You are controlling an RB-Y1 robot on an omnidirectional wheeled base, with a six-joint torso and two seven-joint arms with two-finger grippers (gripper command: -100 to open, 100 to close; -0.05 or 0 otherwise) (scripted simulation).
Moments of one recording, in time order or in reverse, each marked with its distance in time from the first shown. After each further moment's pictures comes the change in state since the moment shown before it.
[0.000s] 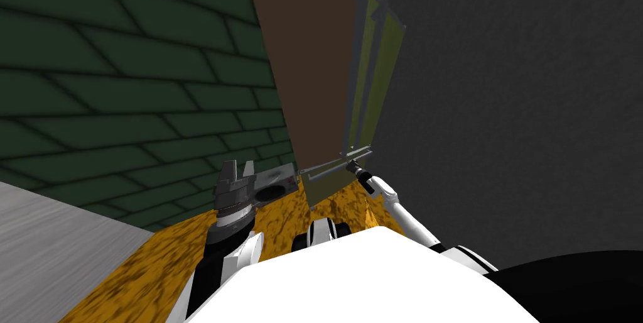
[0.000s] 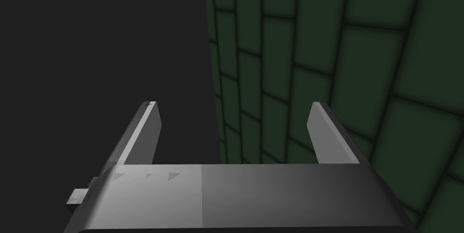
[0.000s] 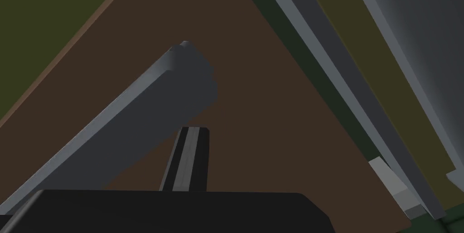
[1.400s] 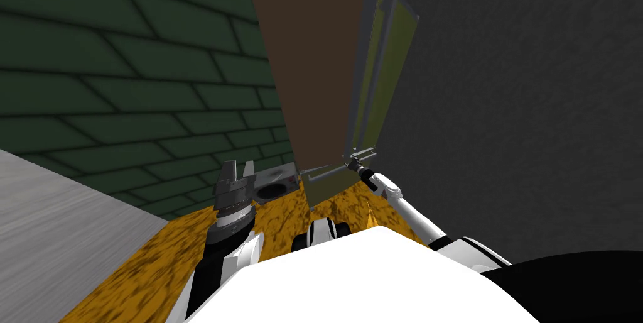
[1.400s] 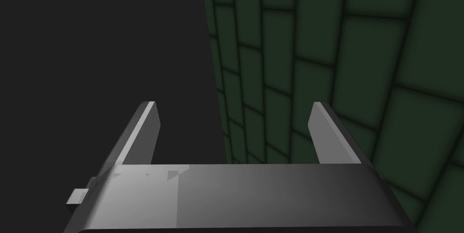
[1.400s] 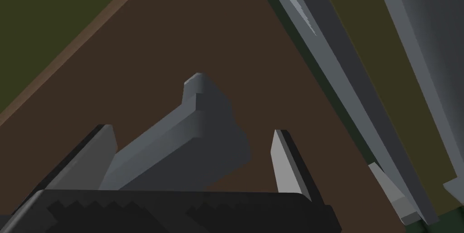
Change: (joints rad) left arm 0.000 0.001 0.001 0.000 0.000 0.000 0.000; right arm -0.023 -0.111 0.037 0.012 -0.016 0.005 -0.058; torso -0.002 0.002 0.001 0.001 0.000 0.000
